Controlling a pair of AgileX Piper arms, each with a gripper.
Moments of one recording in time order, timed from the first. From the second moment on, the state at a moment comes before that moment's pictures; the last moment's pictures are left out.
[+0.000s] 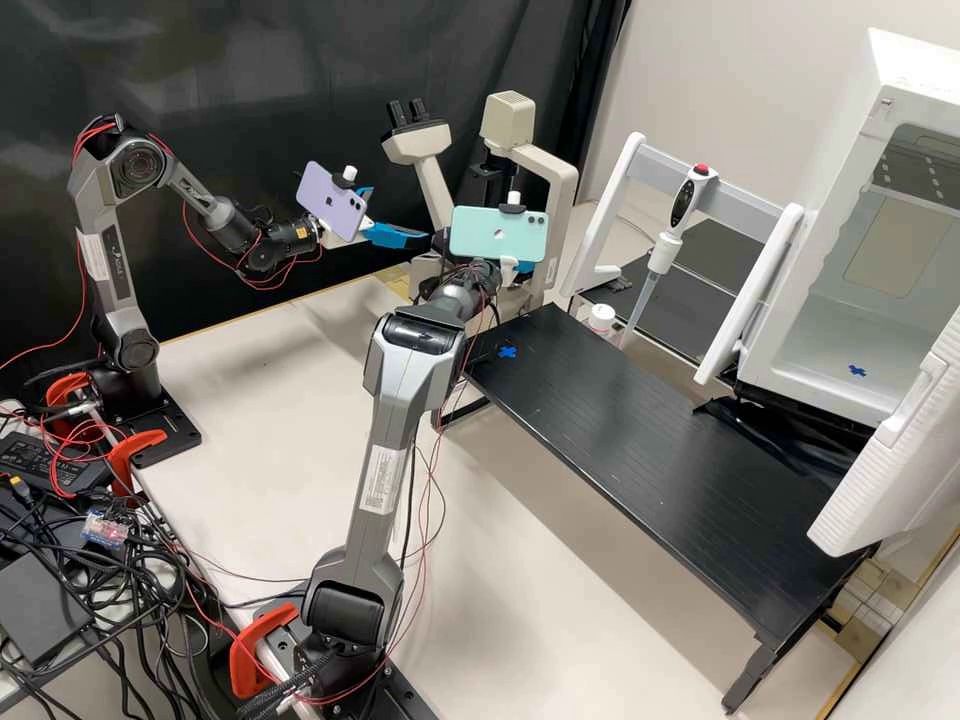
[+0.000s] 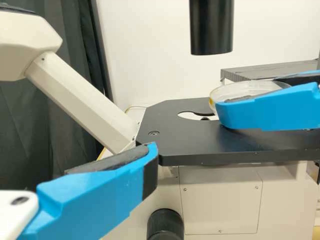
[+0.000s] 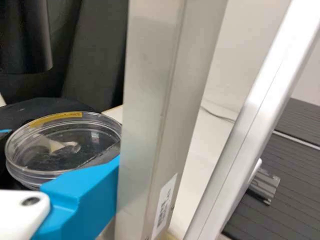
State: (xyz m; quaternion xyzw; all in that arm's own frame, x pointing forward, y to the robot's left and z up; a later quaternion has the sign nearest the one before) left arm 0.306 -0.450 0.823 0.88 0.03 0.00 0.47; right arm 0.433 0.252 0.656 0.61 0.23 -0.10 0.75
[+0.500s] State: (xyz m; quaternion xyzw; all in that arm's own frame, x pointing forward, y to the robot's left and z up) left arm 0.306 -0.450 0.823 0.88 0.03 0.00 0.47; right arm 0.426 0.251 0.657 0.63 0.24 -0.10 0.73
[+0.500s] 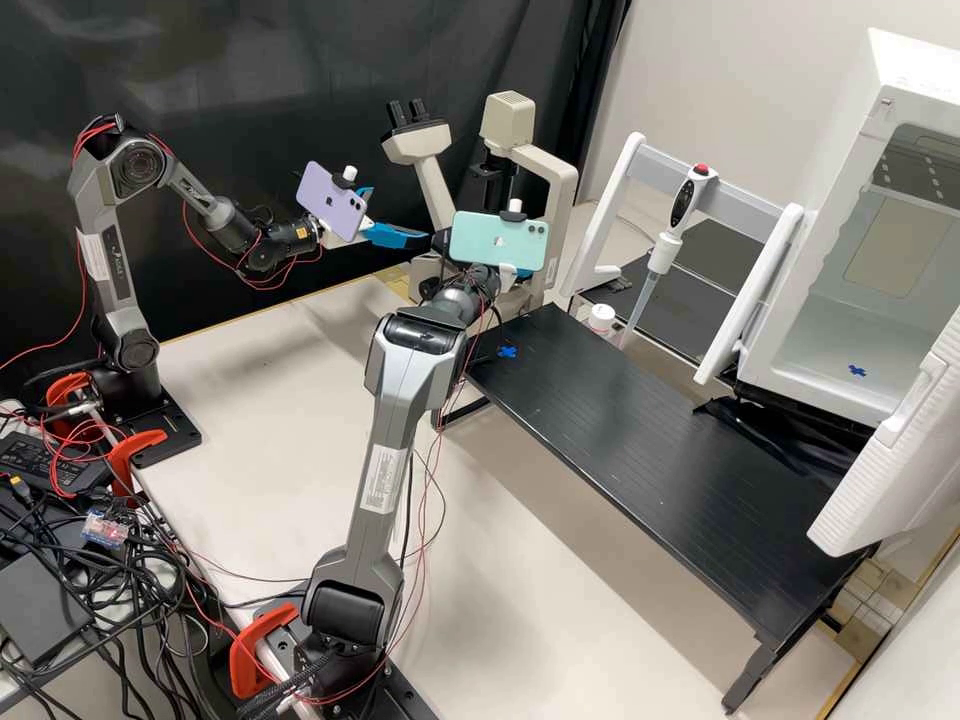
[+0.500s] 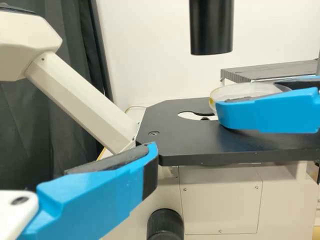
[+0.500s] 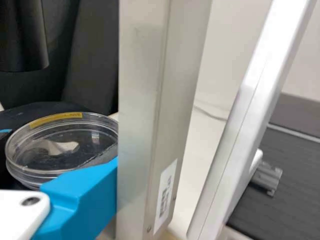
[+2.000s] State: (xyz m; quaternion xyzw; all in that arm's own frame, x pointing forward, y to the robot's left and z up) left arm 0.306 -0.450 0.823 0.88 0.03 0.00 0.47; right arm 0.431 0.282 0.643 0.63 0.30 -0.11 0.71
